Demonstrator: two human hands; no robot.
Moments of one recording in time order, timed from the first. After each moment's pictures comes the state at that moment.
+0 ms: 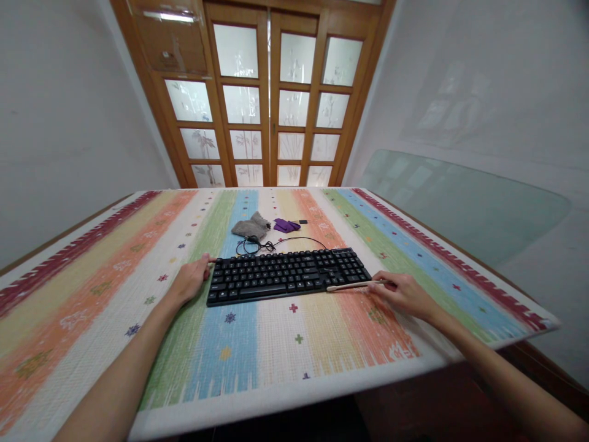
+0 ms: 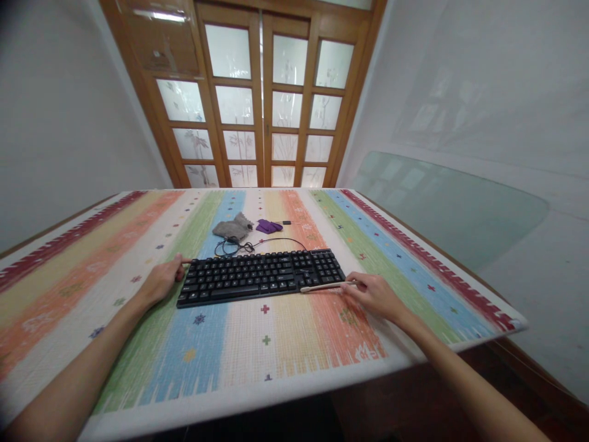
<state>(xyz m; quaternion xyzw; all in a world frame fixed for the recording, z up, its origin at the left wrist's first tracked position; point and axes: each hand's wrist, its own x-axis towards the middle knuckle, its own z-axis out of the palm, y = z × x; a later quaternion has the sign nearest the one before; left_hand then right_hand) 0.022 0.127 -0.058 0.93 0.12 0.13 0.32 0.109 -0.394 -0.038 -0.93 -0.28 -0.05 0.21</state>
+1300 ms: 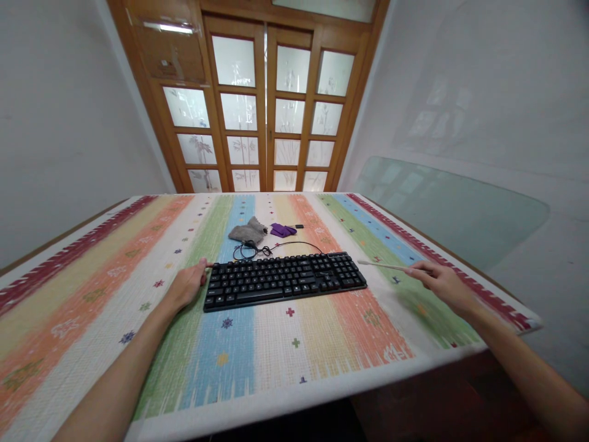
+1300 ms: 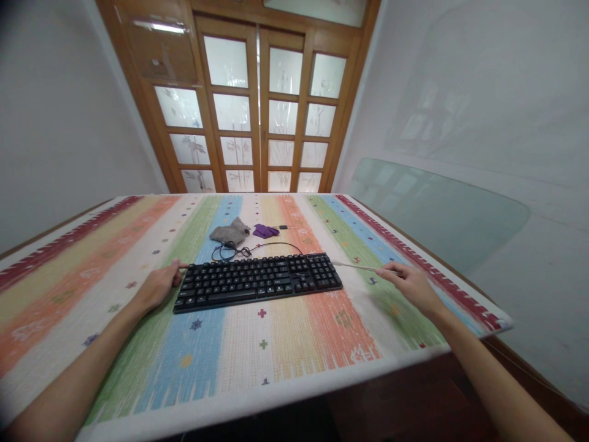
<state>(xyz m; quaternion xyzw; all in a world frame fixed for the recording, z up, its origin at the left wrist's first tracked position) 0.019 0.121 -0.051 0.93 0.12 0.13 0.32 0.117 -0.453 -0.002 -0.92 -0.11 -0.11 0.36</state>
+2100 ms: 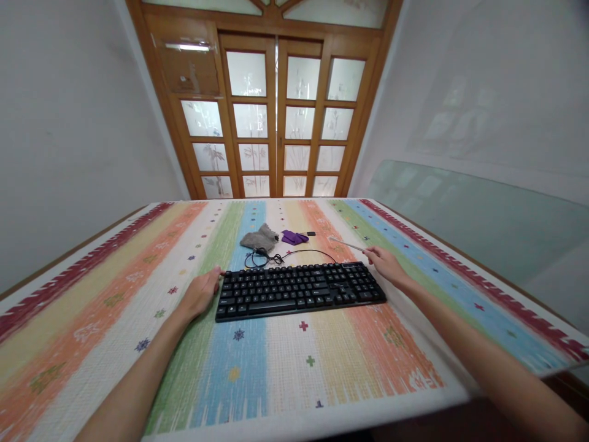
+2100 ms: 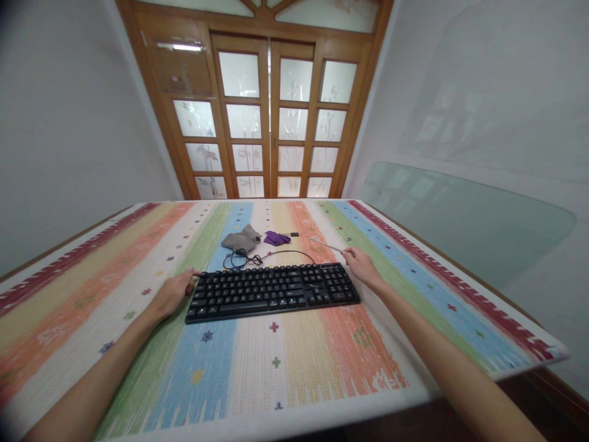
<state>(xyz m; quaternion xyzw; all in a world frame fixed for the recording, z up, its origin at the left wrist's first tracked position) 0.019 0.121 -0.056 0.92 0.12 0.13 0.34 0.214 -0.340 -0.036 -0.93 -0.11 -0.10 0.32</state>
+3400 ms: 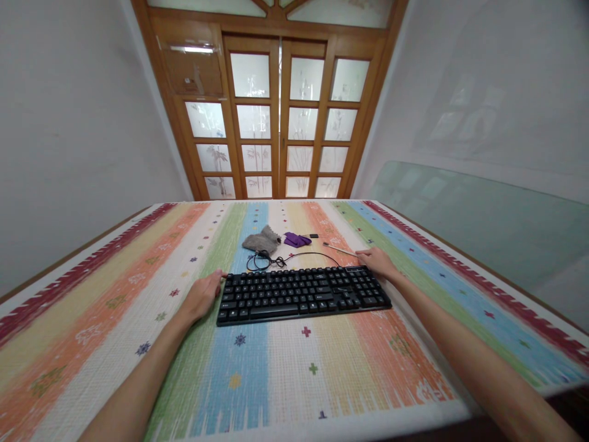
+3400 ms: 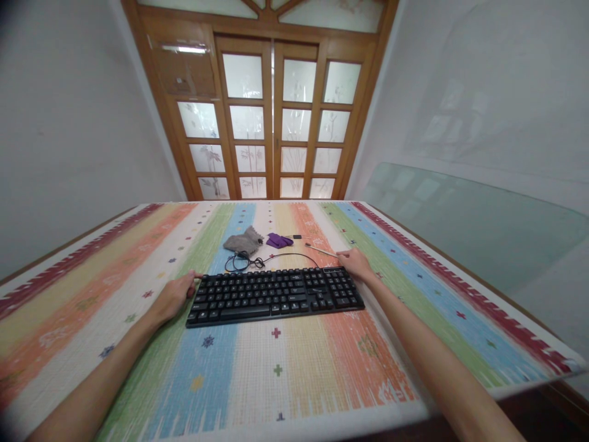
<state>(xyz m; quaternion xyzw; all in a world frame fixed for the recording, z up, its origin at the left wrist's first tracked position) 0.018 0.117 -0.052 0.92 0.13 0.13 0.35 0.255 -0.327 -0.056 -0.97 -0.11 -0.08 0.18</state>
